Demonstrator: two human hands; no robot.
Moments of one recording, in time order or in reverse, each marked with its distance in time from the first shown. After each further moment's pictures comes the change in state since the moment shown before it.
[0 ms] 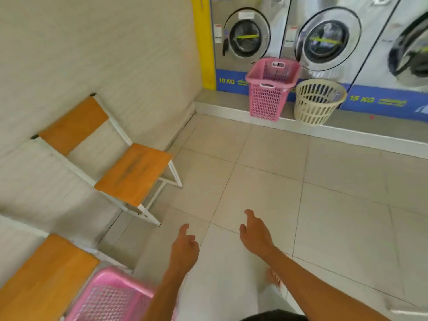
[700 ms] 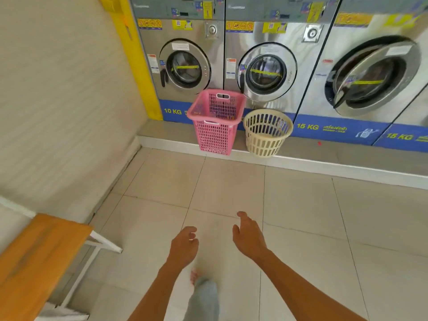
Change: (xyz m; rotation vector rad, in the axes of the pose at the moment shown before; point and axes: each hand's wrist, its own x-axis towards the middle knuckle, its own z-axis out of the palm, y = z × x) left_hand 0.259 0.328 0.164 0.027 -0.206 0.182; right_hand 0.302 0.108 -0.234 0.041 0.152 0.111
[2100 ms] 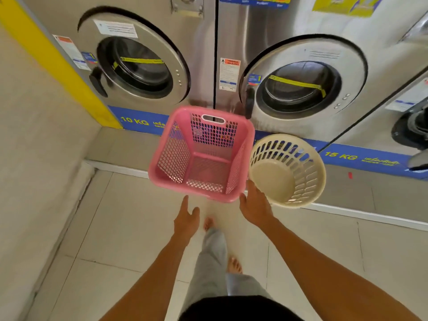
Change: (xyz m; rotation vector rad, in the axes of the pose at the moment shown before) left_hand 0.729 0.309 0.000 -0.065 -0.053 -0.292; right_hand 0.780 -0.056 -0.151 -0.056 -0.082 0.101
